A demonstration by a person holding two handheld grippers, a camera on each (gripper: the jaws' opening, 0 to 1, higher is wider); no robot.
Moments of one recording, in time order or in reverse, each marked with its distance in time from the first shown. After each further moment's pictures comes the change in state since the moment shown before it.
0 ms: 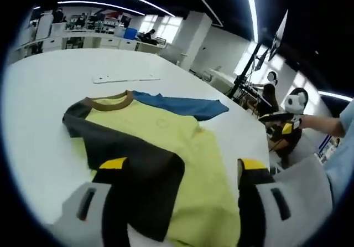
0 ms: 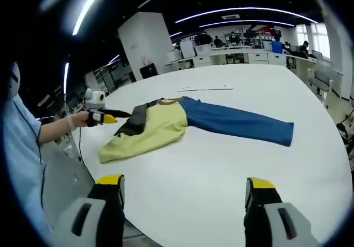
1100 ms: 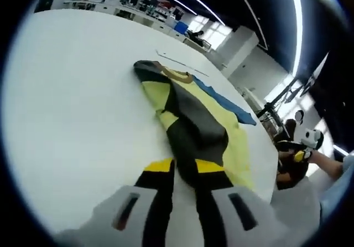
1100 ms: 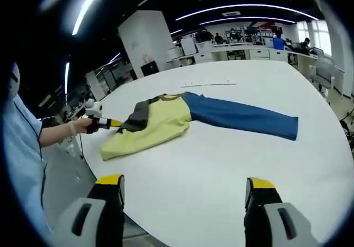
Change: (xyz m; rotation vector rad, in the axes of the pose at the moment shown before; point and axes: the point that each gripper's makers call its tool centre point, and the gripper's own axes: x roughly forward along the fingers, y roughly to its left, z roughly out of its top) left arm -0.046 0.059 -0.058 -0.392 -0.054 0.182; right arm 0.005 0.009 -0.011 0.008 0.023 0.017
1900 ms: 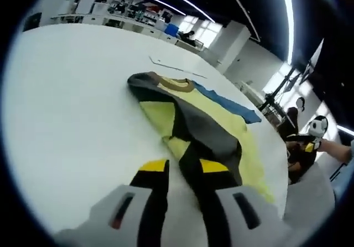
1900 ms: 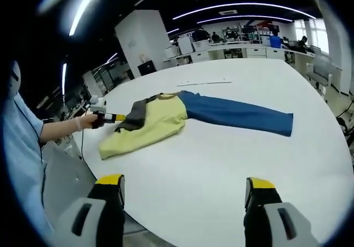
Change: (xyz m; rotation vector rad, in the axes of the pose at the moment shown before) left arm 0.027 0.009 0.031 0.197 -0.004 -0.018; right arm -0.007 -0.008 -0.003 0.019 0.006 -0.021
